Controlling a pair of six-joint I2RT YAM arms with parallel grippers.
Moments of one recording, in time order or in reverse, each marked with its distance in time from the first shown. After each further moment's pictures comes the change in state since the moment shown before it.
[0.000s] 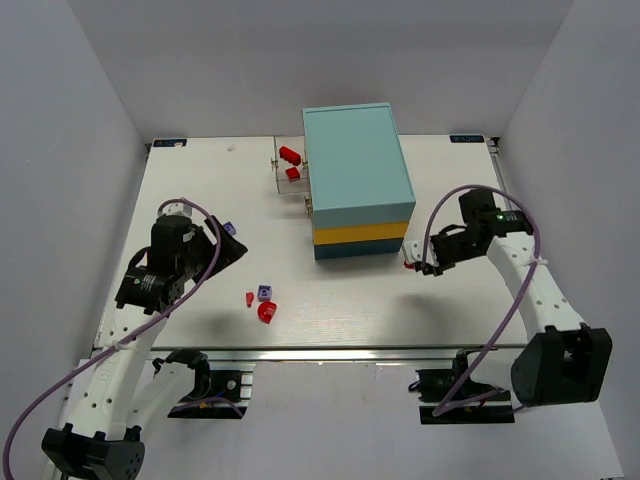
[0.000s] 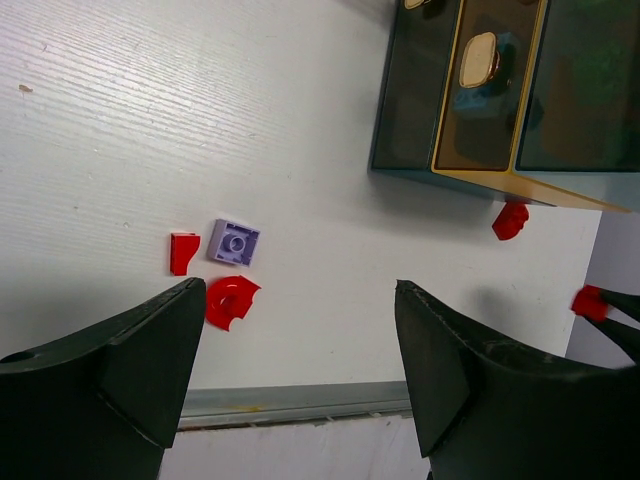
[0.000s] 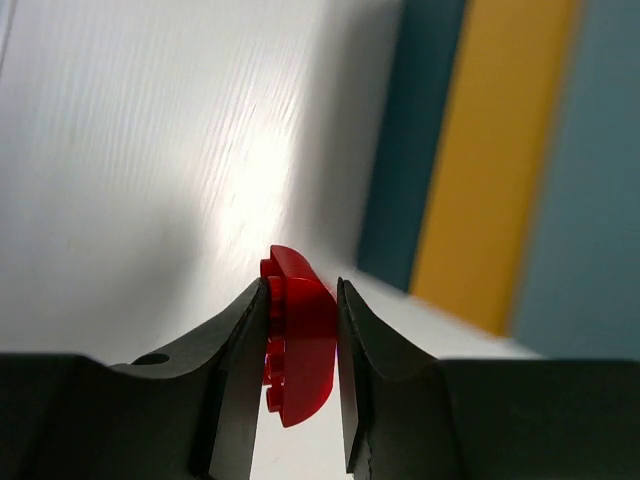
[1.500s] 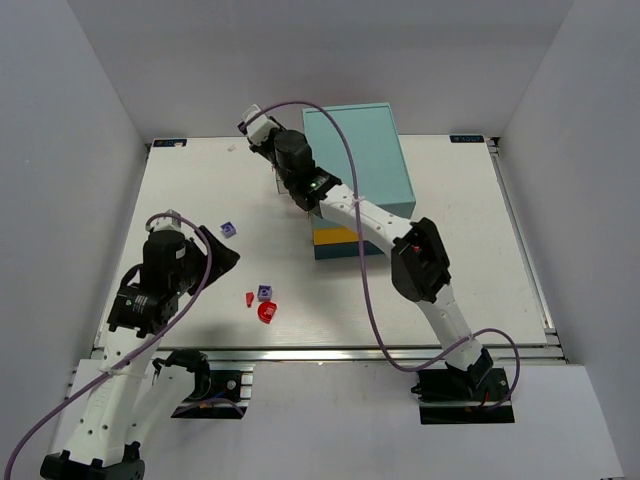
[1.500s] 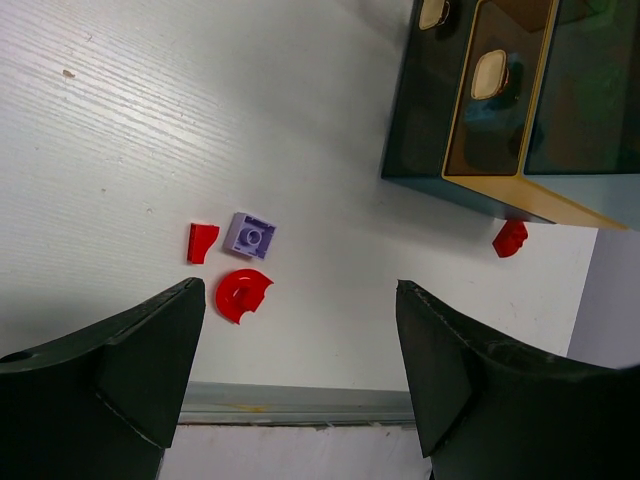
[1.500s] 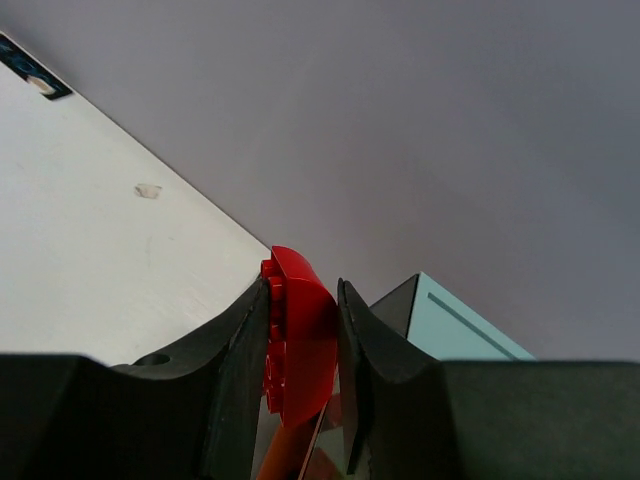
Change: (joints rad) left arm 0.000 -0.124 -0.039 -0.052 -0.070 -0.044; right arm 0.750 1.030 1.117 1.276 1.107 1.315
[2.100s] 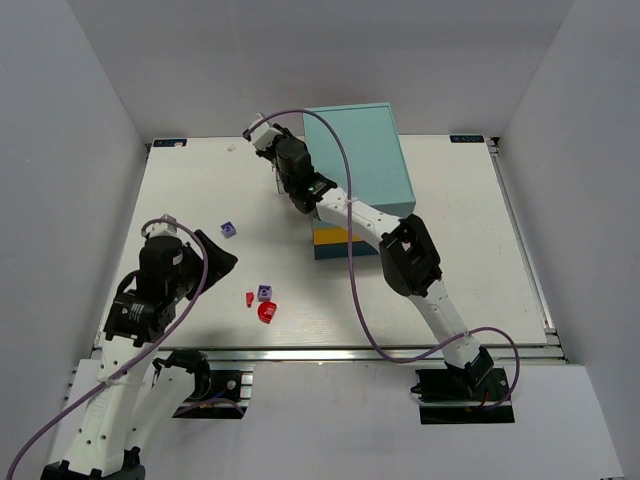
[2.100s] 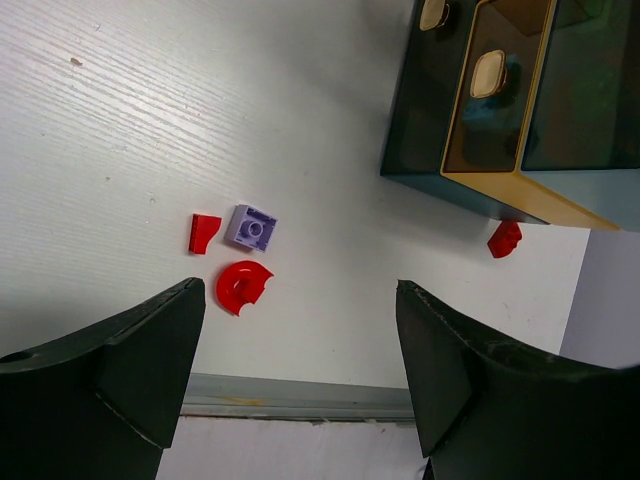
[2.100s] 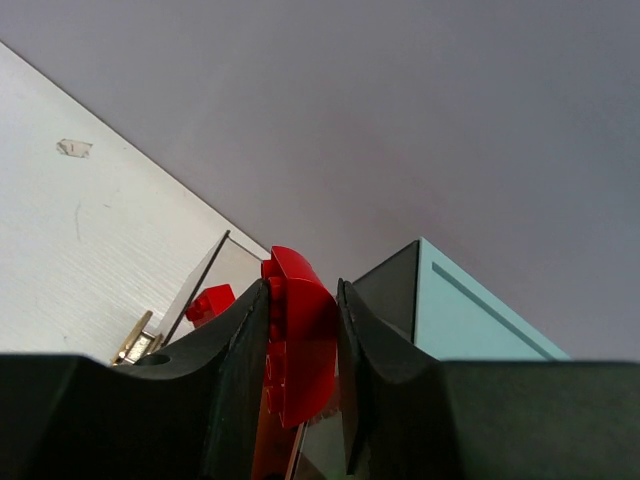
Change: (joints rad) left arm 0.000 -0.043 -0.003 -0.031 -0.010 -0.021; right arm -0.032 0.122 0.008 0.117 0.080 -0.105
